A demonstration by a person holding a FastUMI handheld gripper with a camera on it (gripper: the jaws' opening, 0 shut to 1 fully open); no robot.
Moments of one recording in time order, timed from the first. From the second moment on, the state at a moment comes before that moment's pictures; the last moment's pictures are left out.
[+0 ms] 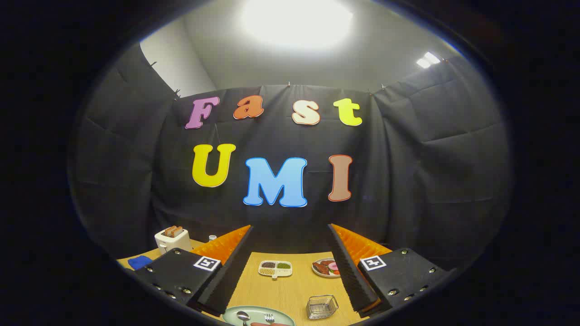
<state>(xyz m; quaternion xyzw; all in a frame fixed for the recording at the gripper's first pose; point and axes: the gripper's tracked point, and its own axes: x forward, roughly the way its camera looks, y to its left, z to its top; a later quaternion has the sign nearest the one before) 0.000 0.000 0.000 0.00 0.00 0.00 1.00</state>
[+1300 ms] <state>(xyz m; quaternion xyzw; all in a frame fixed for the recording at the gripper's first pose) 0.002 0.025 -0.025 -0.04 0.01 0.05 1.00</state>
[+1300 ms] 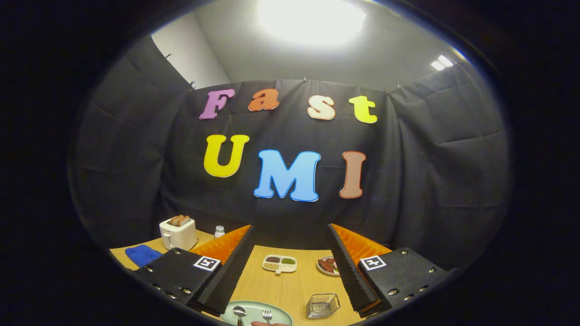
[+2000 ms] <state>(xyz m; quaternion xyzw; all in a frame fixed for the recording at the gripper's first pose) -0.017 0.047 -0.133 -0.08 0.17 0.14 0.97</state>
